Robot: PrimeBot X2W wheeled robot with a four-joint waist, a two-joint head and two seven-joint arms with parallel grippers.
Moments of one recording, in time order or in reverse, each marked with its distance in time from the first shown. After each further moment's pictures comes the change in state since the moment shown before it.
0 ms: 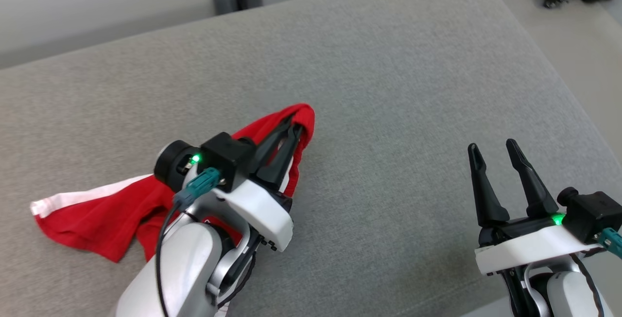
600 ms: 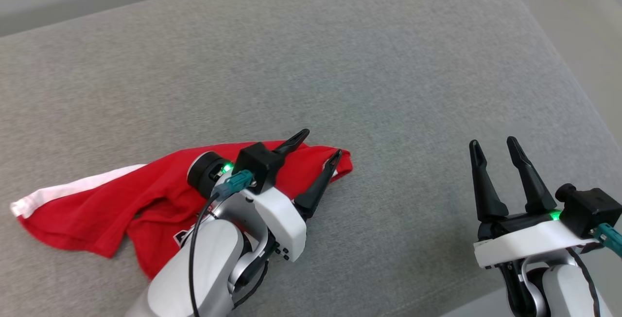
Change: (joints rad) left arm -0.099 -0.074 -0.120 0.359 -0.026 -0.140 -0.063; right arm -0.044 0.001 0.004 0.096 0.018 0.000 -0.062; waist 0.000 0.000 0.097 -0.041
